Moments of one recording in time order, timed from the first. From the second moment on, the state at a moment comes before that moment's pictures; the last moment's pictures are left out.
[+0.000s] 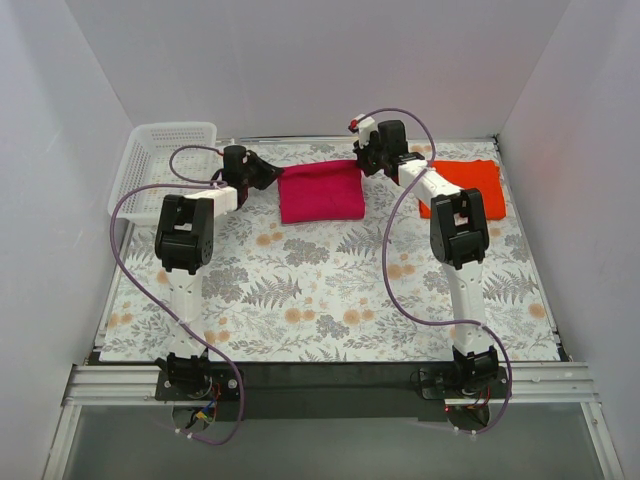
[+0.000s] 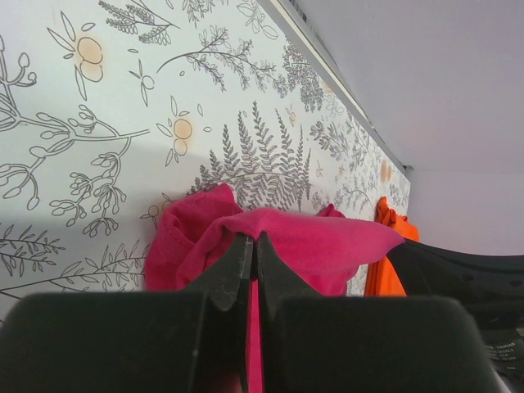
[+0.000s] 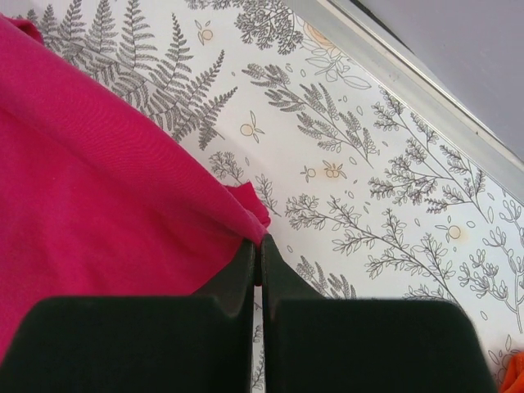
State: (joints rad) left arm -0.15 2.29 1.54 0.32 0.28 -1.00; right arm 0.32 2.37 1.94 -0.15 -0.30 -0.30
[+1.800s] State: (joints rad) left arm -0.22 2.42 1.64 0.38 0.59 -1.02; right arm 0.32 2.44 1.87 -0.22 -0.95 0.16
